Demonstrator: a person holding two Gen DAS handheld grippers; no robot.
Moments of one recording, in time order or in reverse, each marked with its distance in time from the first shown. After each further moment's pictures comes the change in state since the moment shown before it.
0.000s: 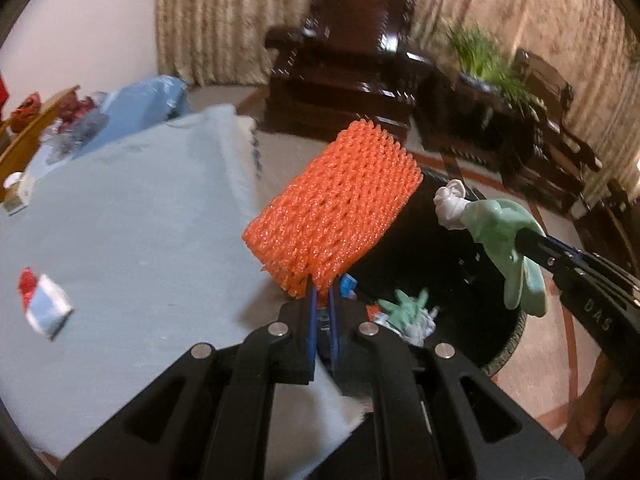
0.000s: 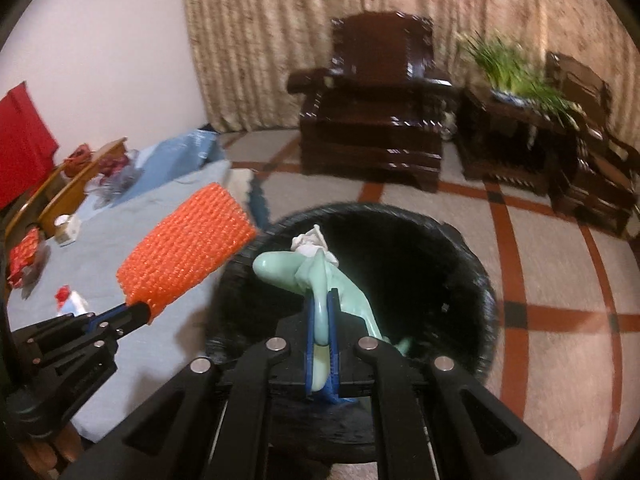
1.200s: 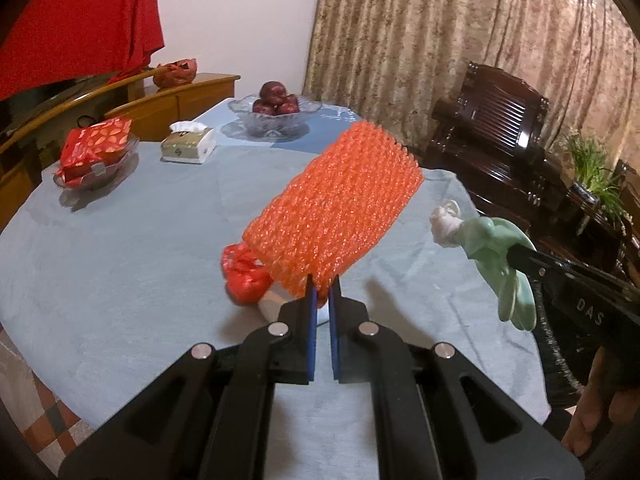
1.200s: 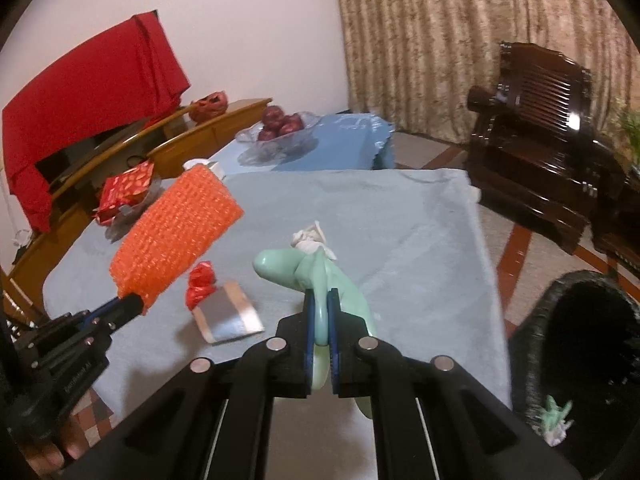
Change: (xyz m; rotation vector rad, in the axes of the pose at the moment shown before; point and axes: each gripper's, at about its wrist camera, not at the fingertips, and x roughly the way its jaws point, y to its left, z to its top) left arm -0.134 0.282 -0.078 -0.328 -0.250 0.306; right arm 0.025 0.305 -0.016 -0.301 -0.019 0.356
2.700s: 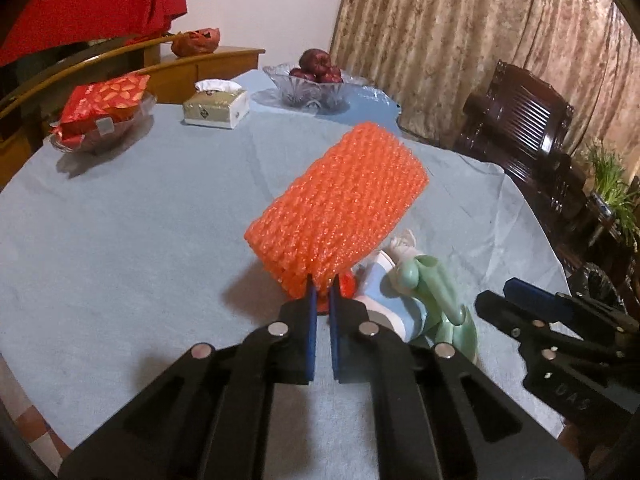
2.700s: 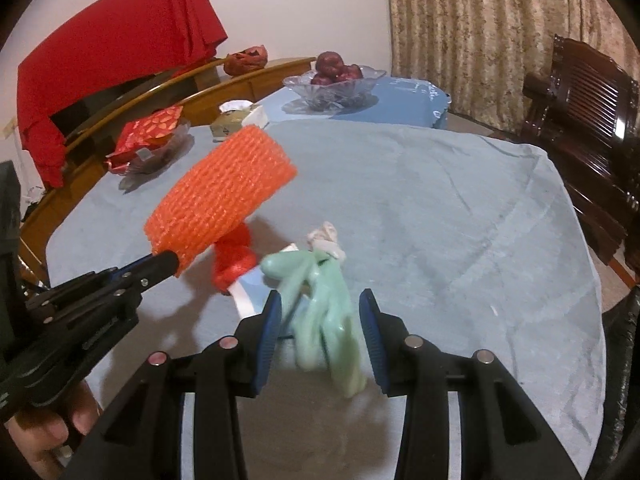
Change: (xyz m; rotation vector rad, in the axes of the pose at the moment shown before) left arm 0.071 0.089 -0.011 -0.082 0.051 0.029; right arm 0.106 0.090 -0.026 -0.113 0.121 0.102
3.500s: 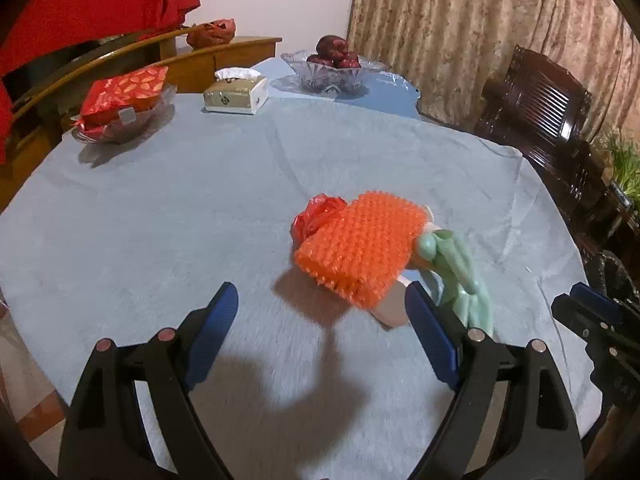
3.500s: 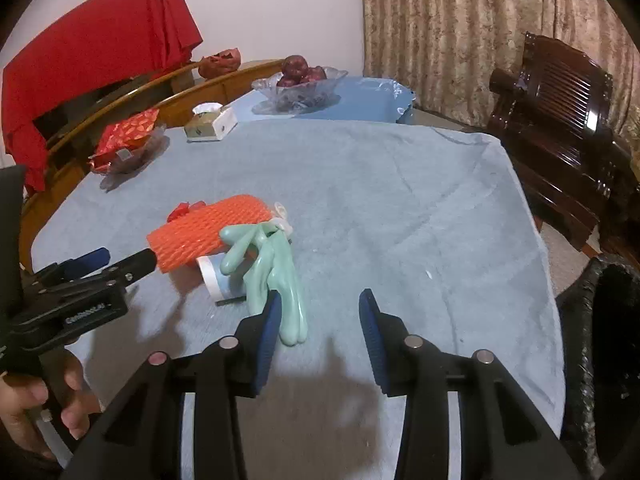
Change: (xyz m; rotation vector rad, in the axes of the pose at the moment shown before) left arm -0.001 0.000 -0.007 0.011 0.063 0.084; right arm -0.040 -0.031 -0.026 0.033 -0.001 -0.097
